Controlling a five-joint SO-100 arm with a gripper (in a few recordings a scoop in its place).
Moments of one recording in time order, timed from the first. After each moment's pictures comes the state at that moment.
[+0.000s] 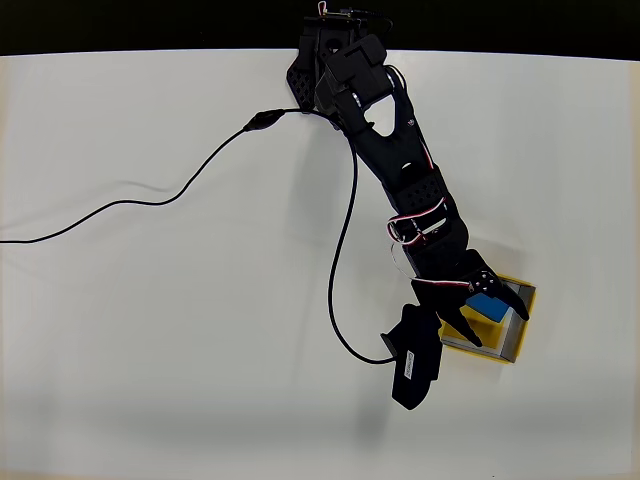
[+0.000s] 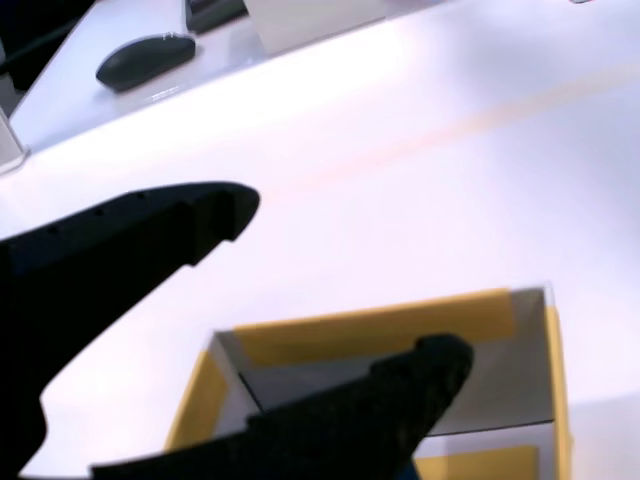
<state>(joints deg) -36.6 87.9 118.5 -11.4 -82.4</state>
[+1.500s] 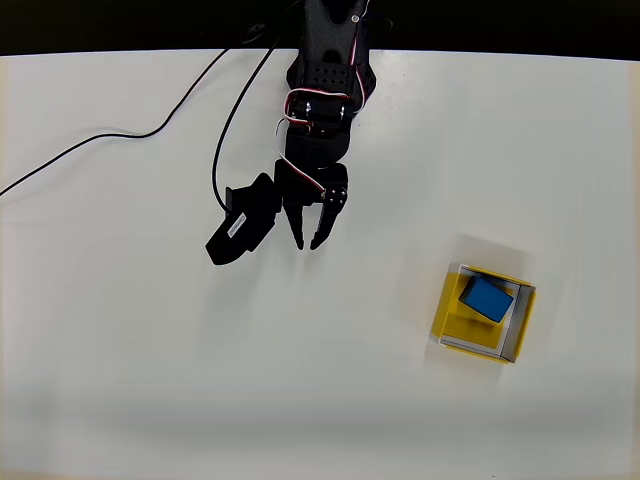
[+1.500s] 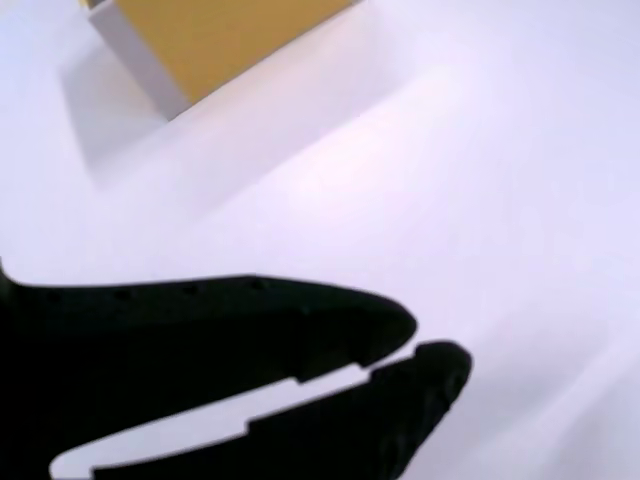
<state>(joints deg) 0.7 183.7 178.7 41.7 -95.5</state>
